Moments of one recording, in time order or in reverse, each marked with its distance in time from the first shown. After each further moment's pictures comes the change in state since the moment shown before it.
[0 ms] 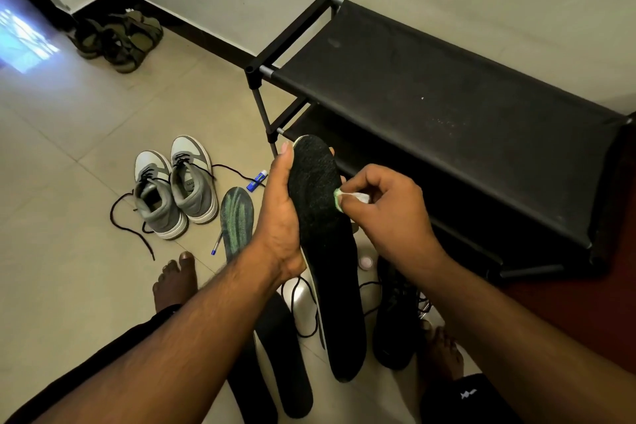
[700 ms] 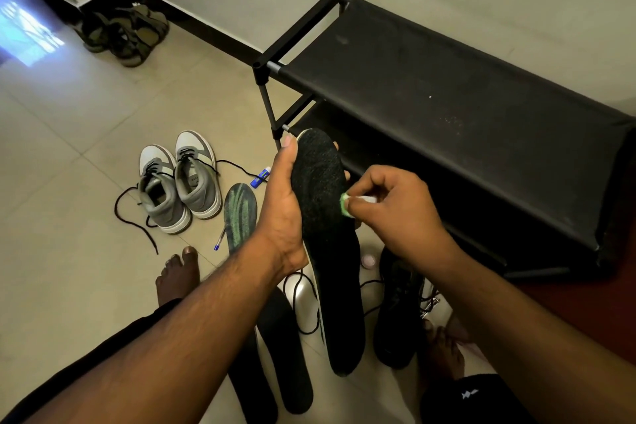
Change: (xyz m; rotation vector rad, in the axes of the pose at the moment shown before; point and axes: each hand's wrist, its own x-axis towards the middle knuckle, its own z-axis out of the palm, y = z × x) left_hand 0.001 0.004 -0.003 0.004 -0.003 0.002; right_hand 0.004 0.002 -0.005 -0.041 -0.089 0.058
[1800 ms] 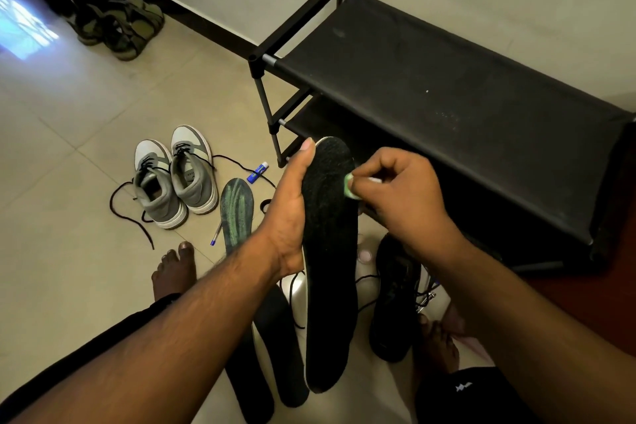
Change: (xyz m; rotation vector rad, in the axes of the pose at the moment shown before) left_hand 0.000 -0.010 -0.002 0.040 -0.098 -0.161; right_hand 0.008 0.000 -0.005 0.012 0.115 -0.020
